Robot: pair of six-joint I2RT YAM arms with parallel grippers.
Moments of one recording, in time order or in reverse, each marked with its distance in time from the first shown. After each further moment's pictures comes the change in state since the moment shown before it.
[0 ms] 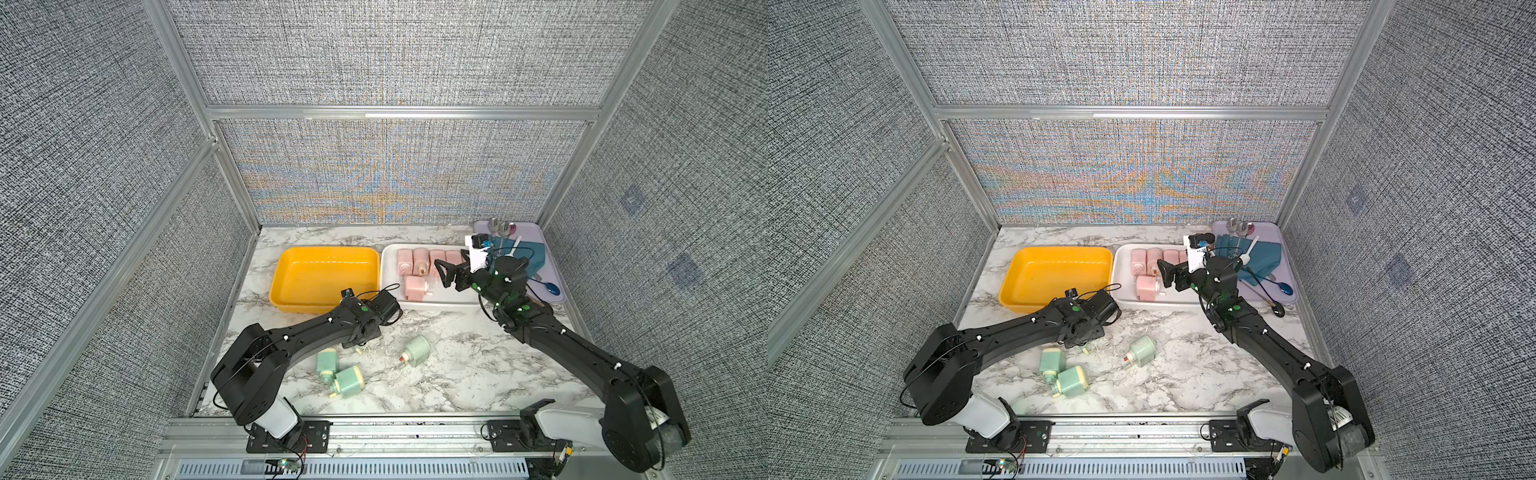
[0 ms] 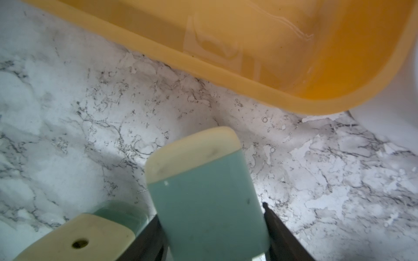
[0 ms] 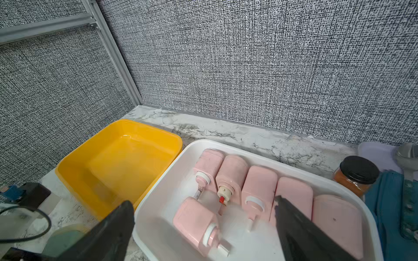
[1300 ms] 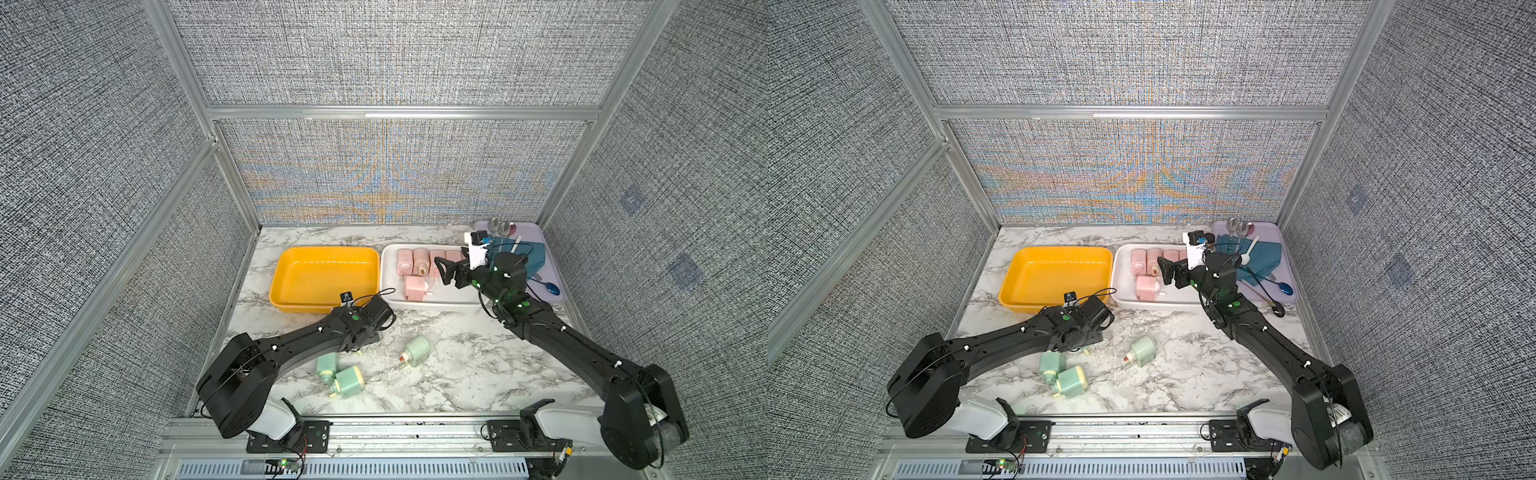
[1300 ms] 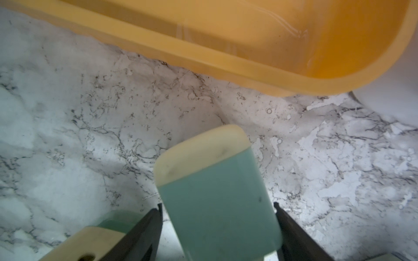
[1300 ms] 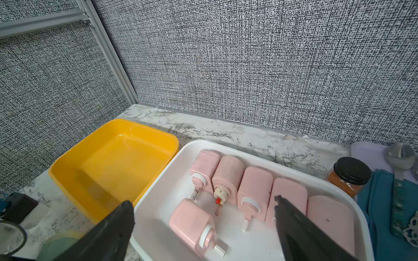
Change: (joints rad) left arm 0.011 -0.094 -0.122 0.078 0.010 0.082; right arm 0.000 0.014 0.047 -0.047 0.020 -0.011
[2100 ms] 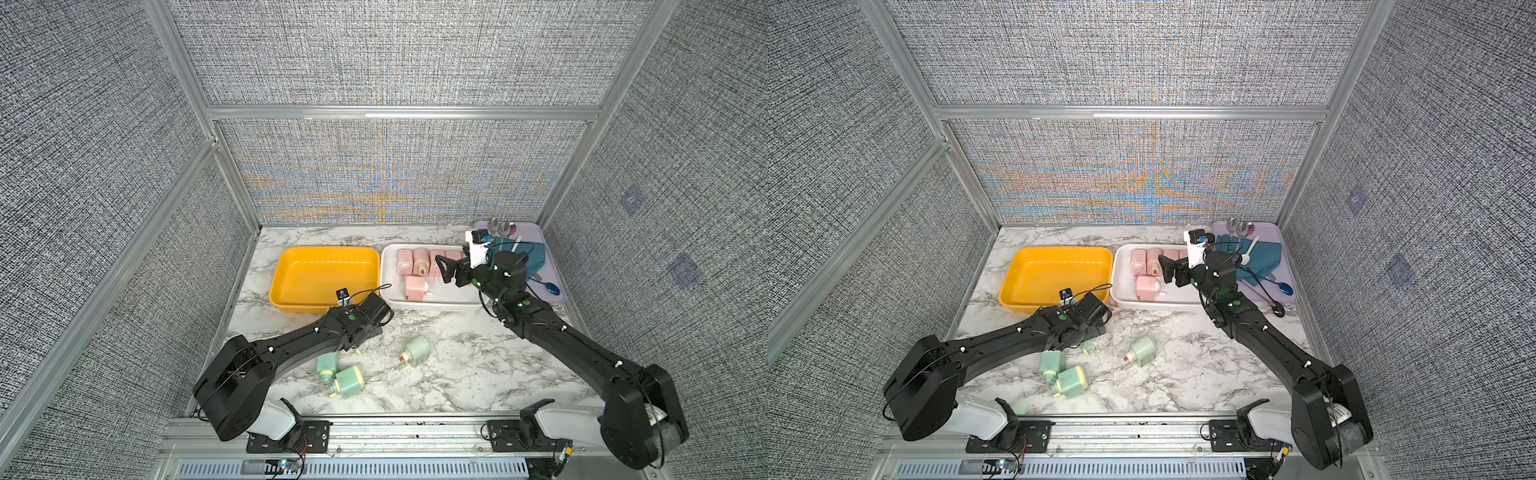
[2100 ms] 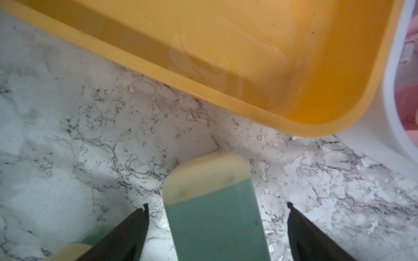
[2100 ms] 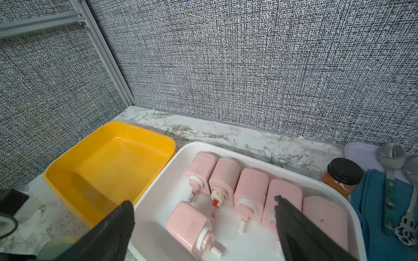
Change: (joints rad) left arm 0.025 -0.001 -0.006 0.091 -0.044 -0.077; right arm 0.000 -0.004 0.007 -0.009 0.019 -0.005
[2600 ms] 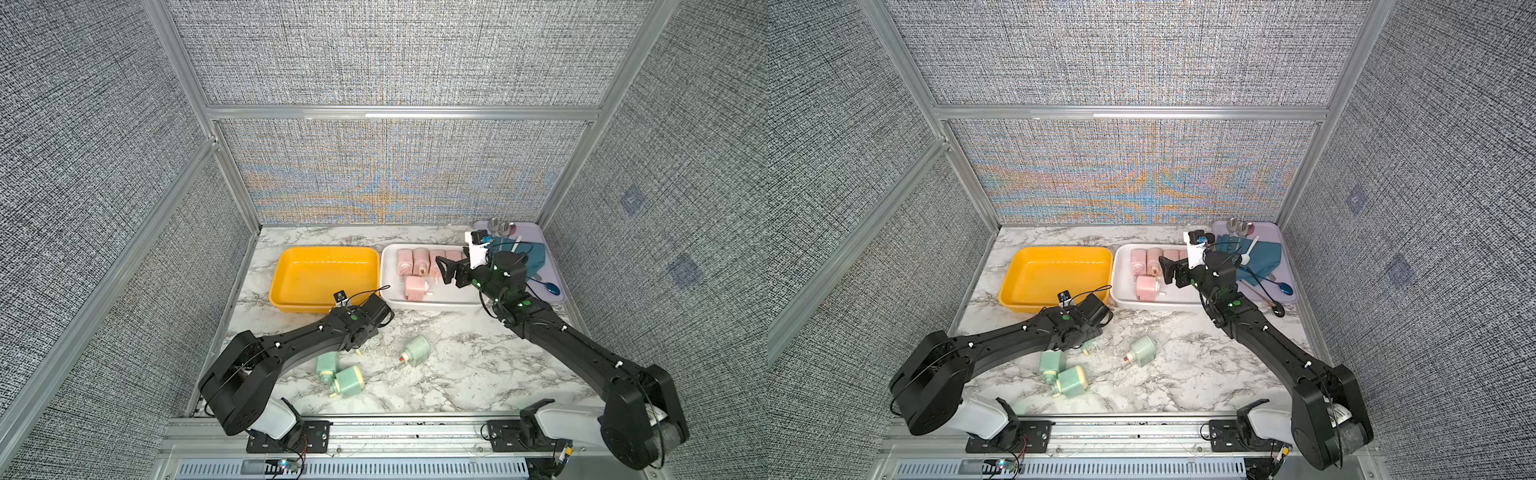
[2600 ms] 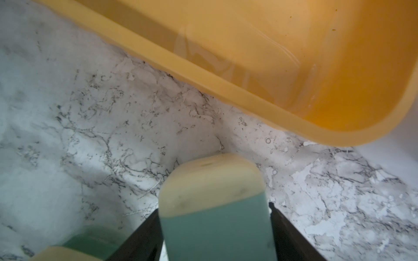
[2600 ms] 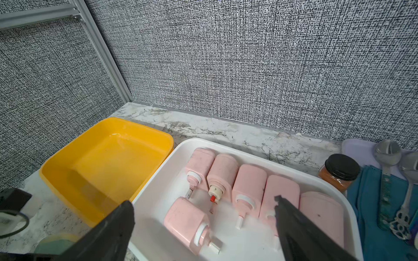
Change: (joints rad) left arm 0.004 0.051 -0.004 0.021 0.012 -0.046; right arm 0.000 0.000 0.000 -0.020 0.005 -0.006
